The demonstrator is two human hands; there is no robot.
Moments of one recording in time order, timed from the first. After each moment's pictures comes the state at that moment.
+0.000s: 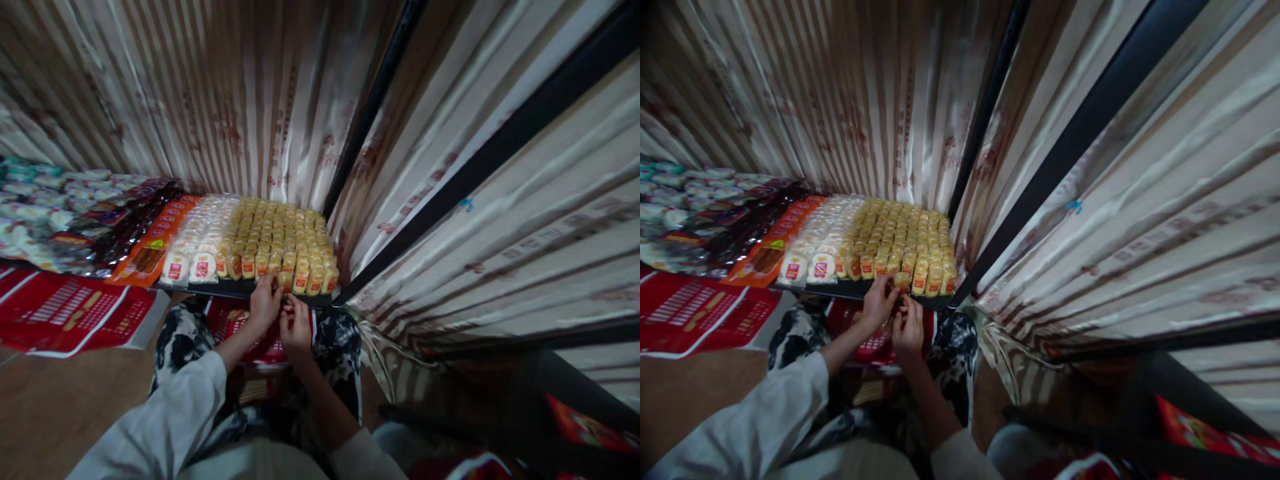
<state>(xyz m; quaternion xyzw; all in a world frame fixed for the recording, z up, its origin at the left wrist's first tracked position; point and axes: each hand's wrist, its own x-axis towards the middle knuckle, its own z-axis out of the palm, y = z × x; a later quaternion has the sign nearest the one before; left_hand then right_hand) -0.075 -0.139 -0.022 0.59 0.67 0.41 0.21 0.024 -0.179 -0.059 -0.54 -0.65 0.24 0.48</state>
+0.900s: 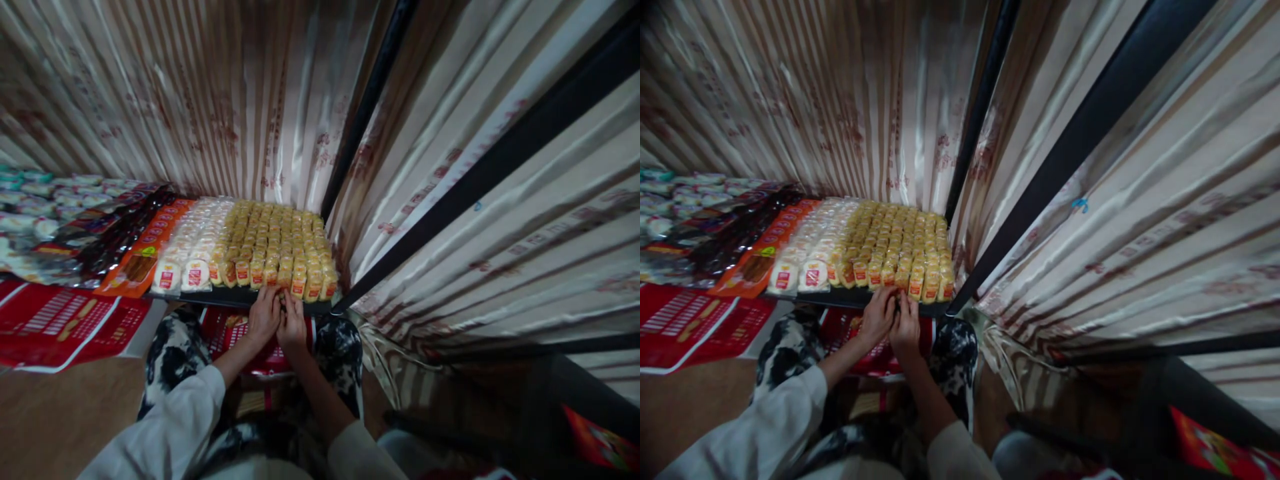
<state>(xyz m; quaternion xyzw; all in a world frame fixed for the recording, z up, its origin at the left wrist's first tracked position) -0.069 -0.139 -0.049 0.65 0.61 0.41 0.18 0.026 -0.147 -0.083 -0.56 -0.68 0.20 0.42</state>
